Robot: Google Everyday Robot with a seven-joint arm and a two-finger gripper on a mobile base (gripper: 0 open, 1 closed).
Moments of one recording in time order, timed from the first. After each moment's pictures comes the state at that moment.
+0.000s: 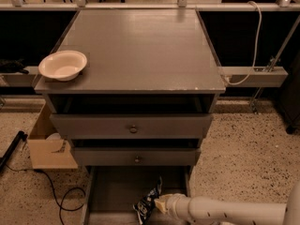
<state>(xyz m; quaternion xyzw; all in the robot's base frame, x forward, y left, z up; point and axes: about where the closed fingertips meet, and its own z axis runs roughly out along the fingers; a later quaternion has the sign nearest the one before) 0.454 -0.042 0.282 -0.26 0.88 0.25 0.30</state>
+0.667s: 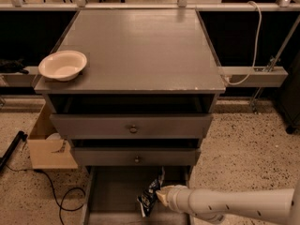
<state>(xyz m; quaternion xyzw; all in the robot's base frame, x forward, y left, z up) 0.470 -0.050 0.340 -0.29 0.88 0.21 0.32</state>
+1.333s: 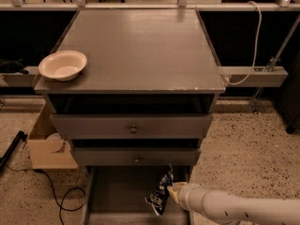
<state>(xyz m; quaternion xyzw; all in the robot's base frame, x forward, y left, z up) 0.467 -0.095 0.394 -0.28 0.88 0.17 0.35</state>
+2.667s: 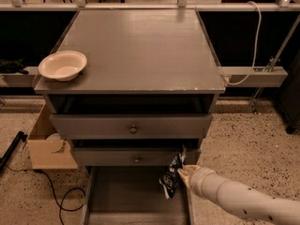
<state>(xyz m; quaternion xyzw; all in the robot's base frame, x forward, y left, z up) 0.491 -0.129 0.503 -0.29 0.86 0.11 0.41</state>
